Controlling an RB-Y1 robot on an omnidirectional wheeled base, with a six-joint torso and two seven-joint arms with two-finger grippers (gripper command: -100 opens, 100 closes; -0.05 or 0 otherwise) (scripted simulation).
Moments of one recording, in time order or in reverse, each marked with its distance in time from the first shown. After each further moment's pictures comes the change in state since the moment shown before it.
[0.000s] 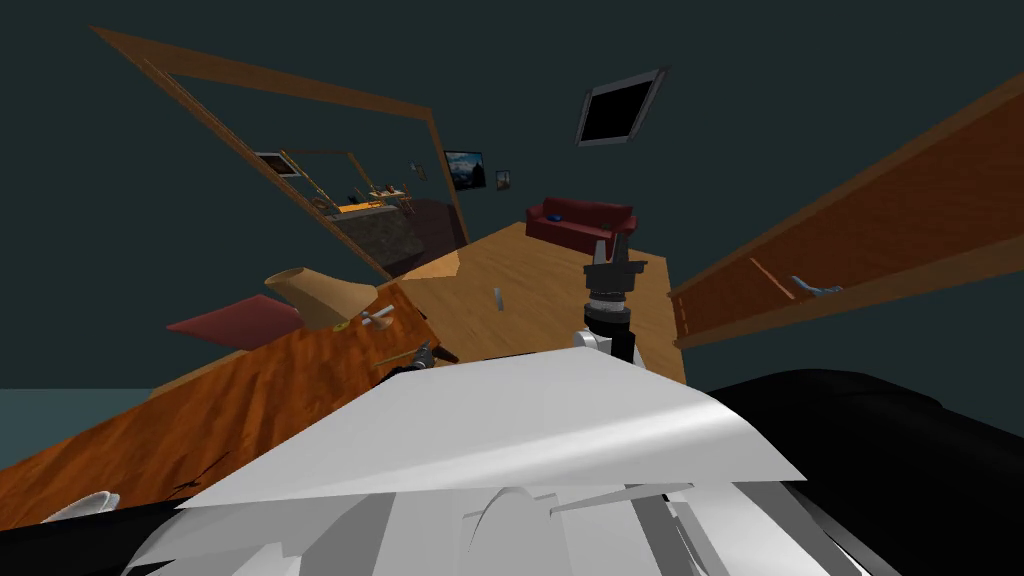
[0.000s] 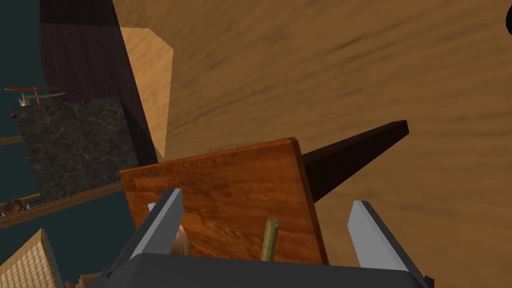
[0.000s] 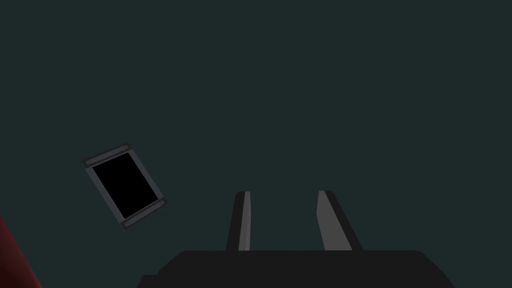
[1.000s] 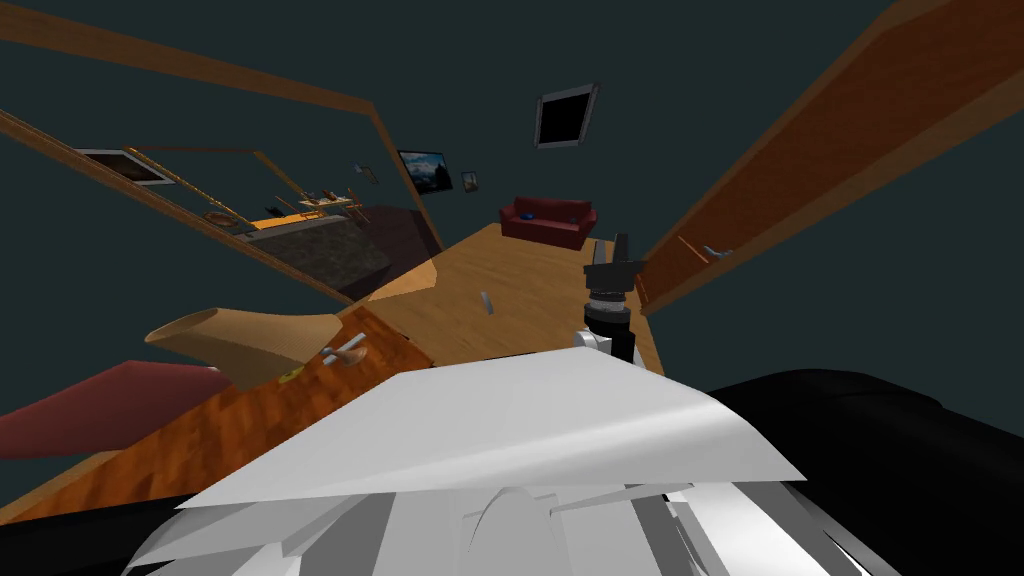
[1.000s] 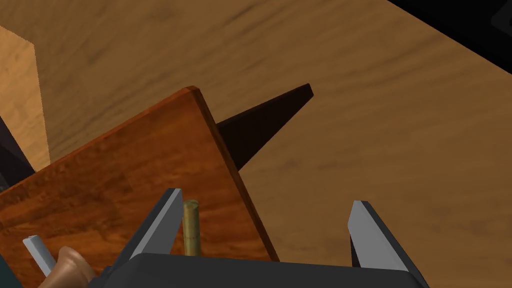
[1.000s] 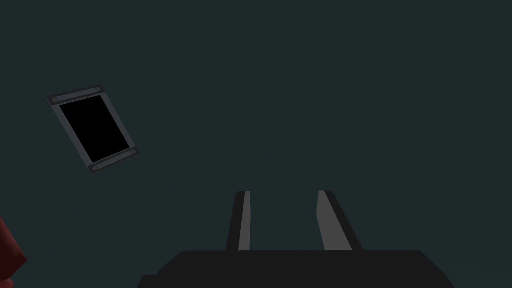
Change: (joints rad) left arm 0.061 0.076 0.071 0.195 0.097 0.206 0.026; right arm 0.000 0.000 0.000 0.000 0.000 0.000 0.000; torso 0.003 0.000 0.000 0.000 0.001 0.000
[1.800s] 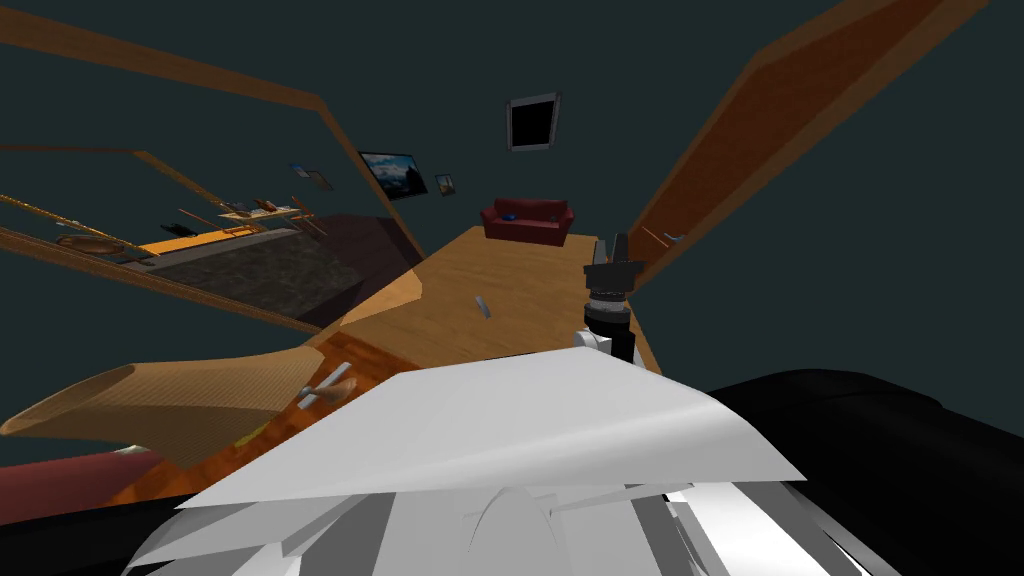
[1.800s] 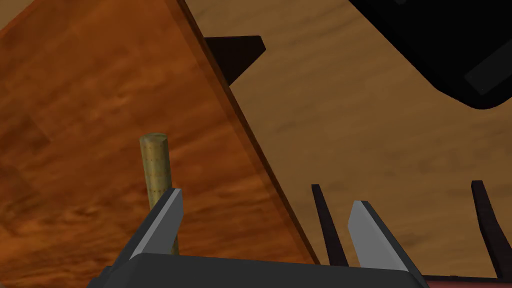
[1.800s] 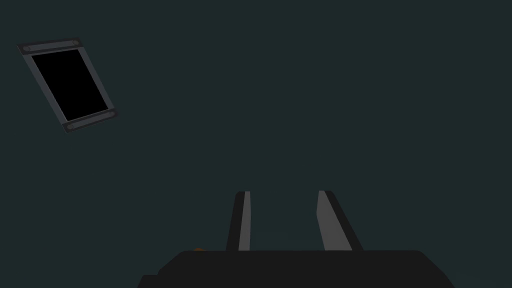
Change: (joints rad) left arm 0.002 0.047 0.031 0.241 0.084 0.115 0.012; right arm 0.000 0.000 0.000 0.000 0.000 0.000 0.000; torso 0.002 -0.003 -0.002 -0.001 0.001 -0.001
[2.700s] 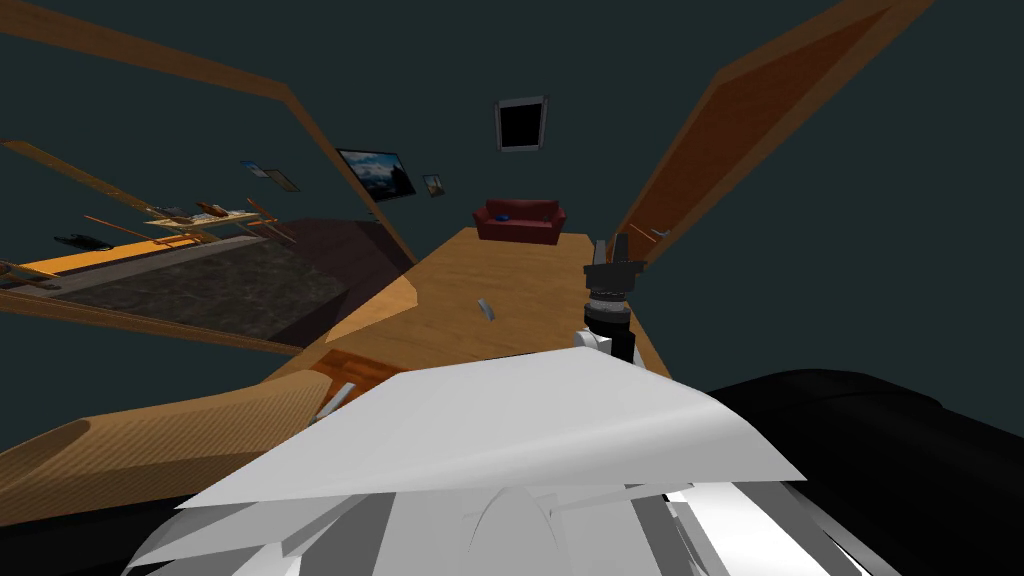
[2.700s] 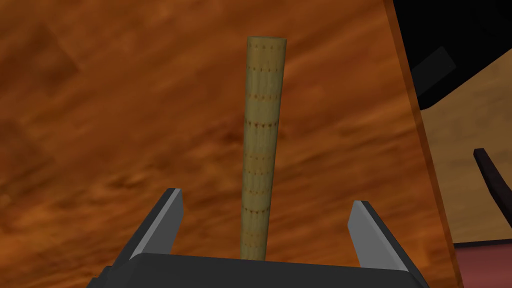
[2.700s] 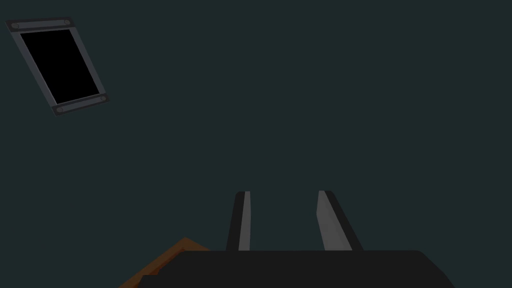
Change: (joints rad) left arm -0.016 -0.027 -0.002 0.113 0.000 0.036 0.026; right arm 0.000 0.000 0.000 0.000 0.000 0.000 0.000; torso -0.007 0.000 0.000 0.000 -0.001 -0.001
